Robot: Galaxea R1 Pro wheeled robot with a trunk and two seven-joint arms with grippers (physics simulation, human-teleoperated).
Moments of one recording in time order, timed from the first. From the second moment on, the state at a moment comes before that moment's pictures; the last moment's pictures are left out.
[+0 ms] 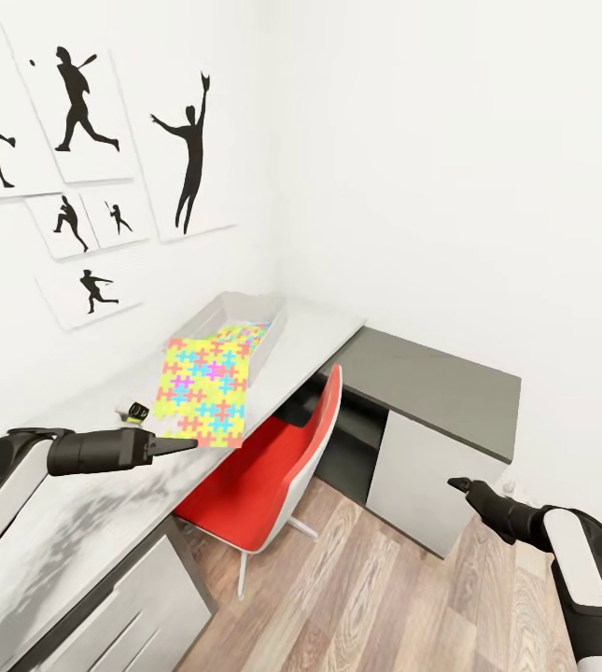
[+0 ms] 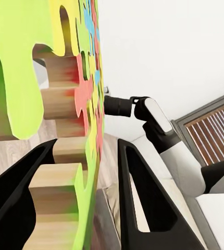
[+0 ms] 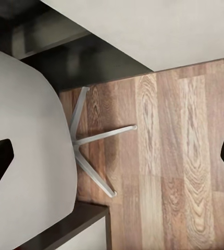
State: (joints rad) left arm -0.62 0.53 -0.19 -1.34 0.81 1.04 -1.13; right arm -0.42 -0.14 -0.38 -1.25 -0.86 0.89 -0.27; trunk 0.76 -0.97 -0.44
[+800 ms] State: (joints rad) left arm -0.62 0.53 -0.18 -1.34 0.81 1.04 -1.13; right arm -0.42 -0.13 -0.39 -1.25 -0.86 0.89 -0.27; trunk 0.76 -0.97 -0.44
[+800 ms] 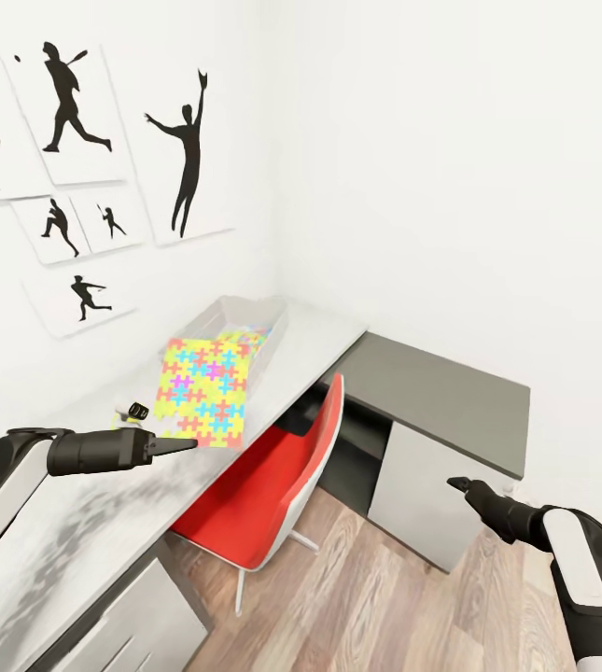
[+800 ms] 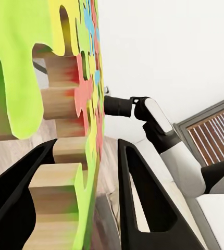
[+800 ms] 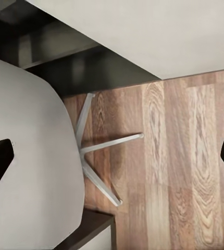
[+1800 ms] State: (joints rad) left arm -0.62 0.53 -0.18 -1.34 0.81 1.04 -1.13; right arm -0.42 -0.13 -0.38 -1.25 -0.86 0.89 -0.27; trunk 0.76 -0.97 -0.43
